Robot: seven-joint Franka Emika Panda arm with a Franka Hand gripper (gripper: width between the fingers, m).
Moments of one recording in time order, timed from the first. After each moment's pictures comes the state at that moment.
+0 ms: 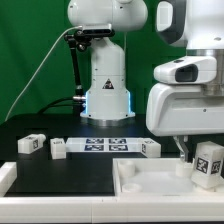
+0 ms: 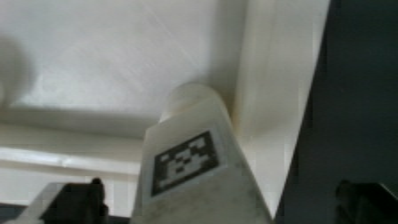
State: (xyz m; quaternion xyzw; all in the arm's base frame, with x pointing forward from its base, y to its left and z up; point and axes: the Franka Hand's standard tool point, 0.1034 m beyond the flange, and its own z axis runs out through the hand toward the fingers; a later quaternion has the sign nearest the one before) arm 0.622 0.126 0.073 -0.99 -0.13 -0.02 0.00
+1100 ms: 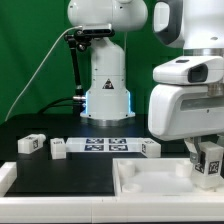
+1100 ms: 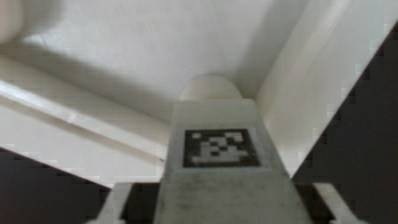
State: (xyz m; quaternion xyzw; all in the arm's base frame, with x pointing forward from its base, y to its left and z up) arm 0.624 0.123 0.074 -0.98 -0.20 -0.02 0.00
